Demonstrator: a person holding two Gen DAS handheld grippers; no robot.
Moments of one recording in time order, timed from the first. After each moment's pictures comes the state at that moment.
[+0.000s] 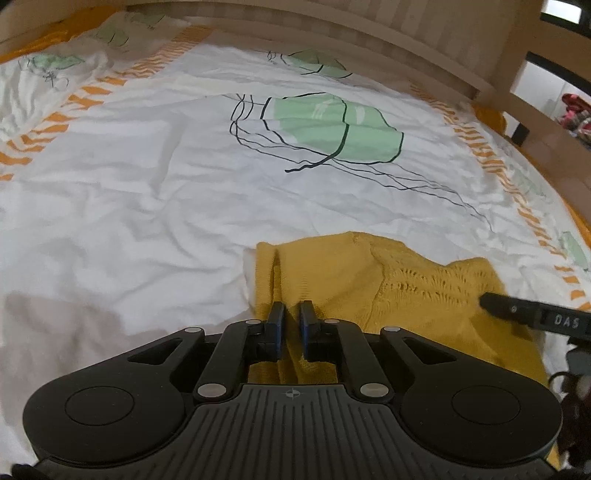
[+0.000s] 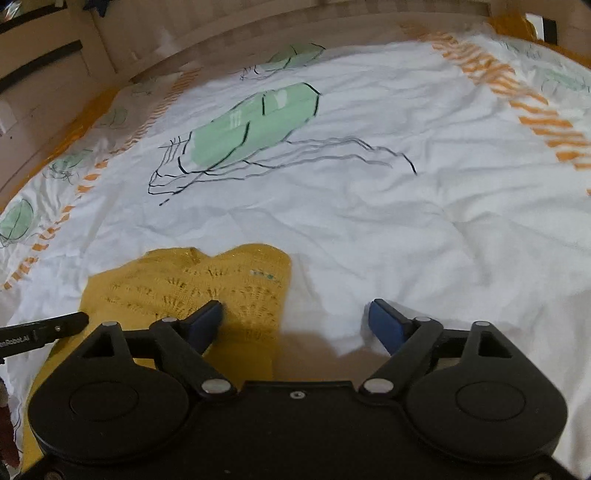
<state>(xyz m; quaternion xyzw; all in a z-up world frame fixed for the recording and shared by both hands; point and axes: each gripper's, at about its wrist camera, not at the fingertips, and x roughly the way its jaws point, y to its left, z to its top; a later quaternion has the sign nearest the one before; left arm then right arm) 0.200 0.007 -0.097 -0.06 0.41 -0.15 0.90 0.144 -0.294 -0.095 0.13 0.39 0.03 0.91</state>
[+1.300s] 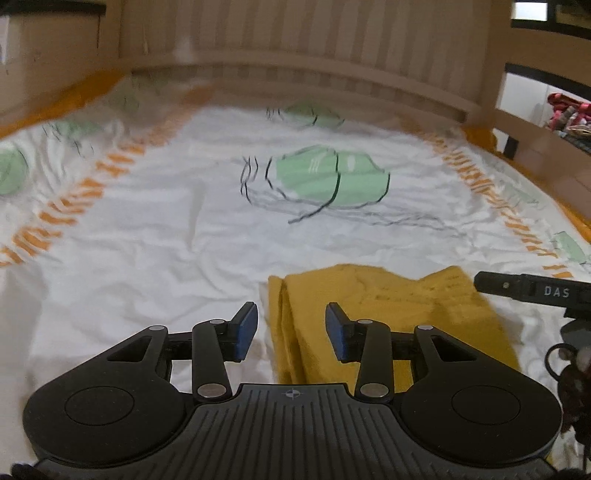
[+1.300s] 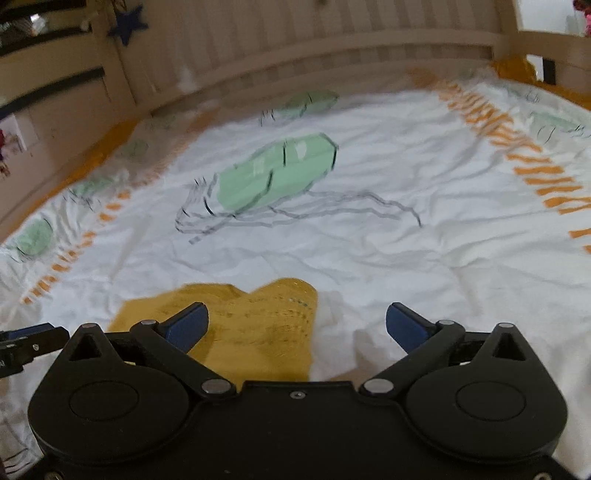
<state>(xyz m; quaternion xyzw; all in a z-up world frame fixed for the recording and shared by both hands) 0.135 0.012 -0.047 -0.01 0.33 -0.13 0.94 0.106 -0.287 -0.055 0.13 0.31 0.04 0.94</state>
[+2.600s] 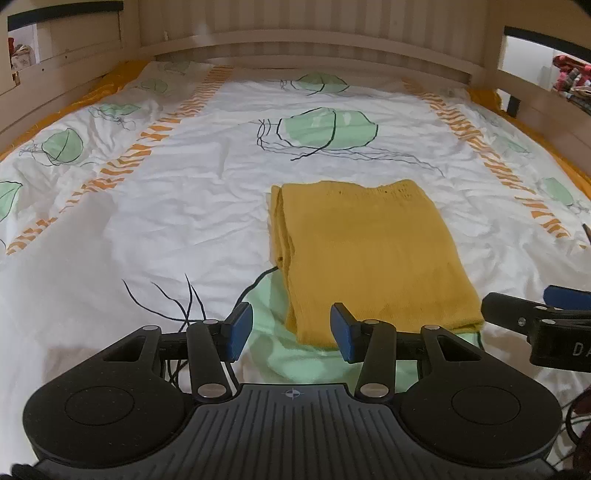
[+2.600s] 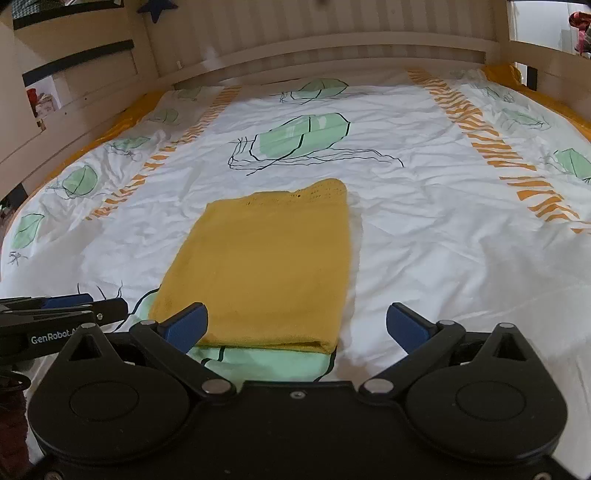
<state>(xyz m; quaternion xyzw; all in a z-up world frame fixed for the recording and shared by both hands) -0.001 -0.005 -0.025 0.03 0.38 -0.08 0.92 -0.055 -0.234 -0.023 0.08 0.36 0.03 0.93</state>
